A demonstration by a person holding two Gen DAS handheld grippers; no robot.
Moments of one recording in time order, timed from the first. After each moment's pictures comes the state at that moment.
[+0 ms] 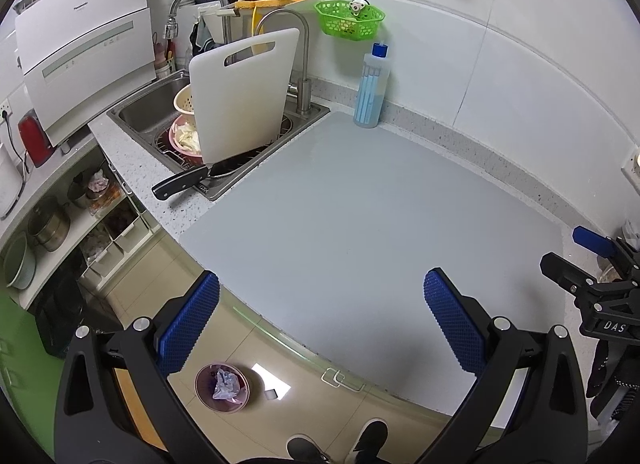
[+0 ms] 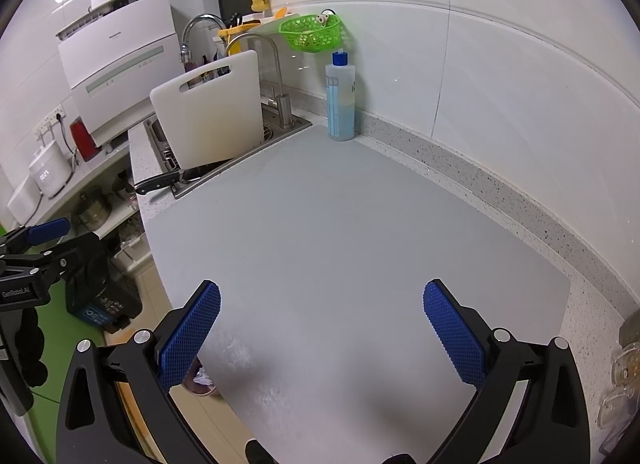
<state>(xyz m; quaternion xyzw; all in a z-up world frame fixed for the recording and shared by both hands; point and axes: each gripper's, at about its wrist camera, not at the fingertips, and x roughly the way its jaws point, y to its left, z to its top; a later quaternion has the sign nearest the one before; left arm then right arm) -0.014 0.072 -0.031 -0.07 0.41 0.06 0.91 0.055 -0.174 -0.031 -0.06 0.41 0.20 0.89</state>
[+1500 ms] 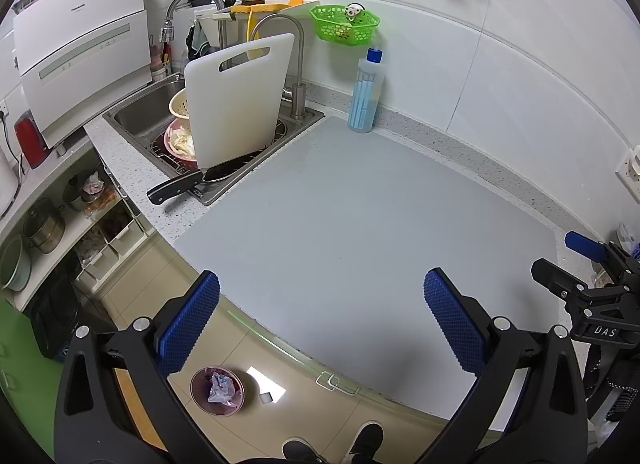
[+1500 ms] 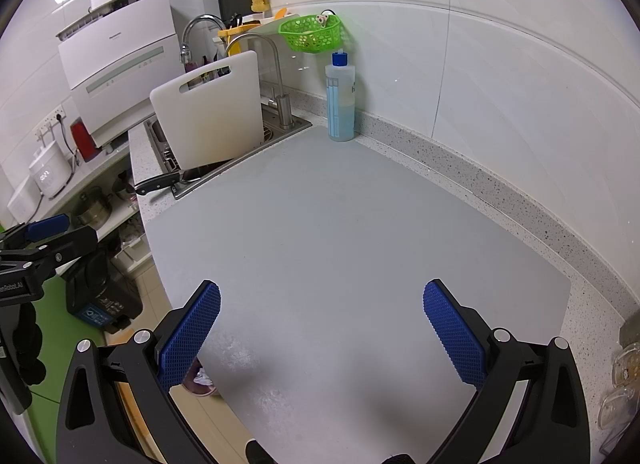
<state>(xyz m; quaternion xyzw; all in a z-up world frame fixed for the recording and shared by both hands) -0.007 0.069 -0.026 -0.07 0.41 0.05 0.91 0.060 -0.173 -0.029 -0.06 0.41 0.20 0.89</state>
